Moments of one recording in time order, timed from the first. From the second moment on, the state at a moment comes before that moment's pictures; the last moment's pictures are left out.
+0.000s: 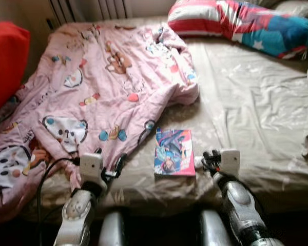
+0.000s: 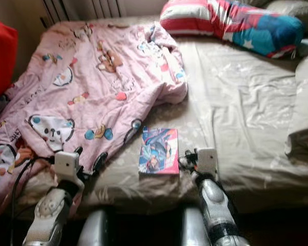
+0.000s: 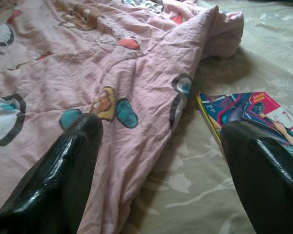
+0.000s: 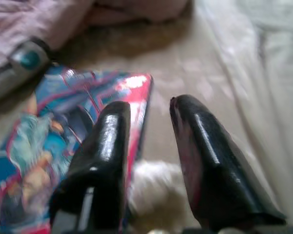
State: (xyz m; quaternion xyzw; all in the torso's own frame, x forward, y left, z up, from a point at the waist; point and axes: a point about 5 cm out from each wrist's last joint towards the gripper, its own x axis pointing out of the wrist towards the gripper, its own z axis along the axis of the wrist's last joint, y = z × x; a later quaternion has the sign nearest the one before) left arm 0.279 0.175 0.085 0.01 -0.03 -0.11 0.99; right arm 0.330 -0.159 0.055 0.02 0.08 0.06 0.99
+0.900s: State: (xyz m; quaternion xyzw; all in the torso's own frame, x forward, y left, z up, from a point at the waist) left arm 0.253 0.182 0.084 0.02 0.00 -0.10 0.99; right arm 0.336 -0.172 0.046 0.10 0.14 0.00 0.98
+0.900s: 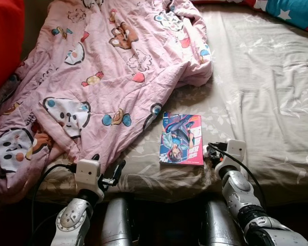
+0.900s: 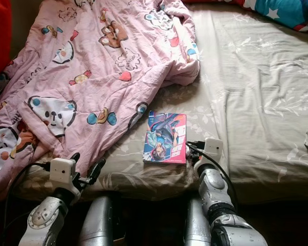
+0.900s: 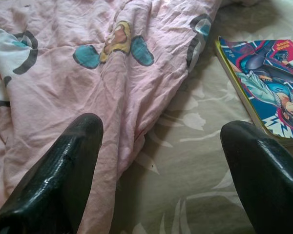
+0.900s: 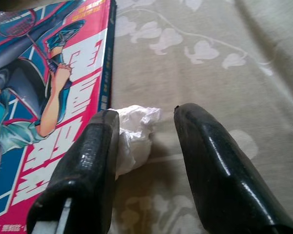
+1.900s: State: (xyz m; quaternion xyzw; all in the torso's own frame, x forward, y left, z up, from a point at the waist) left arm 0.252 0.184 0.083 0.02 0.01 -0.10 1.00; right arm 0.334 -0.160 0.039 0.09 0.17 0.02 0.98
